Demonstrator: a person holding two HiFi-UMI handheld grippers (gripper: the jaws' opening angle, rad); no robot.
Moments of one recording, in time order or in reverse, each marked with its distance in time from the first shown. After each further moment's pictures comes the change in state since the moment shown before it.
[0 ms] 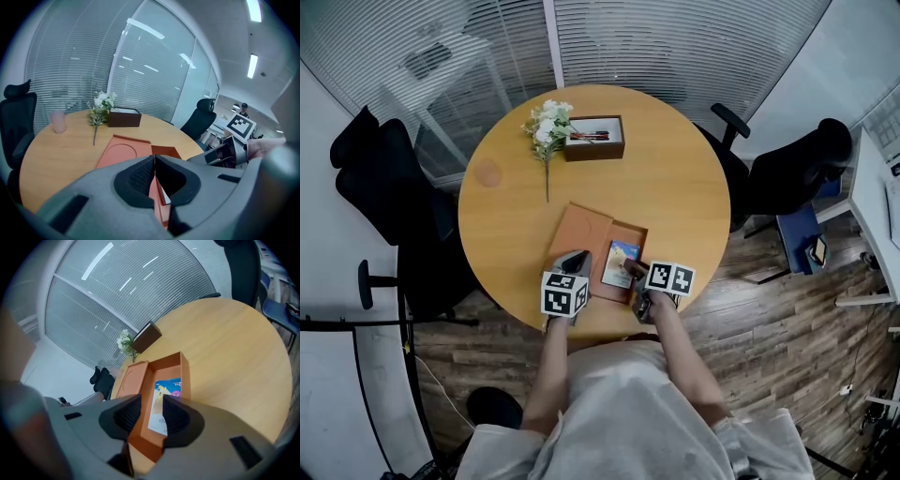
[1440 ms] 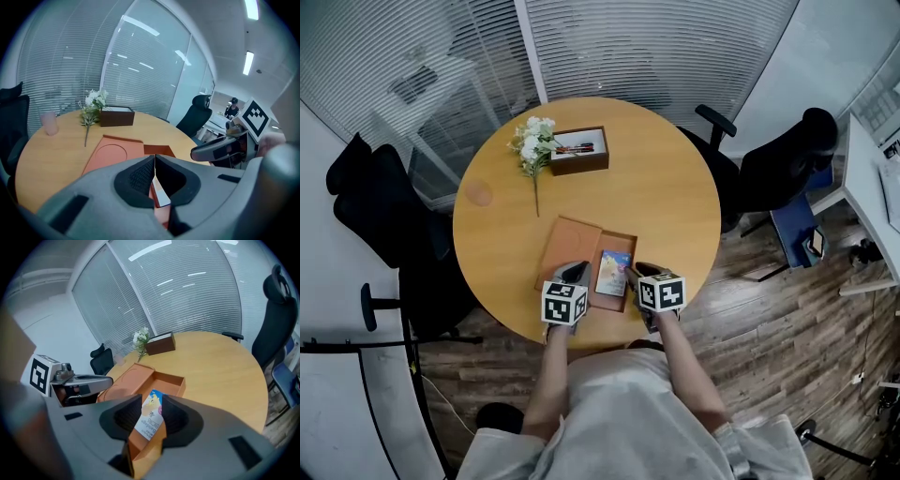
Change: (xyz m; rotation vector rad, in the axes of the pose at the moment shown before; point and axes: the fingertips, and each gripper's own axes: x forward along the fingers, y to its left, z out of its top) left arm 0.015 -0.022 -0.001 0.043 0.034 -0.044; right arm -0.033 0.009 0.021 -0.476 -0.028 -0.092
